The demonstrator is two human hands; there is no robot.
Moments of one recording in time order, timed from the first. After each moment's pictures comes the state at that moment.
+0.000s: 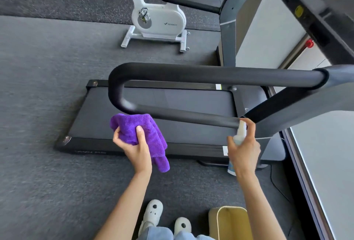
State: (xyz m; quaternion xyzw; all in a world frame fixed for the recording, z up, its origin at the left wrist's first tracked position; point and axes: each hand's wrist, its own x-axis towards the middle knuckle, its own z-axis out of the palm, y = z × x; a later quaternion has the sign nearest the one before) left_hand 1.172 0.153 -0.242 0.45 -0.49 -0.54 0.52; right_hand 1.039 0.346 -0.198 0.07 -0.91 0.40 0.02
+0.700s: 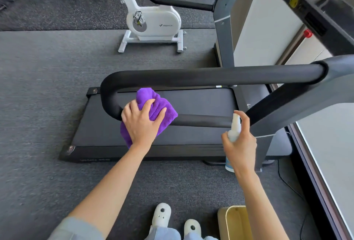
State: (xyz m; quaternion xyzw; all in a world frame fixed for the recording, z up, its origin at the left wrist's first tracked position) left_hand 1.114 0.088 -0.222 0.36 -0.88 -0.04 0.32; right_hand 1.036 0.334 -0.192 0.10 -0.89 0.44 0.01
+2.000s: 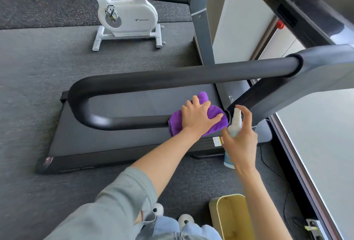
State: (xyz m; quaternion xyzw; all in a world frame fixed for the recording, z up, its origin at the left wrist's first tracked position) left_hand 0.989 0.218 -0.216 0.14 -0.99 -0.05 0.05; right_hand 1.021 0.354 -0.183 0.03 -0.89 0.45 0.04
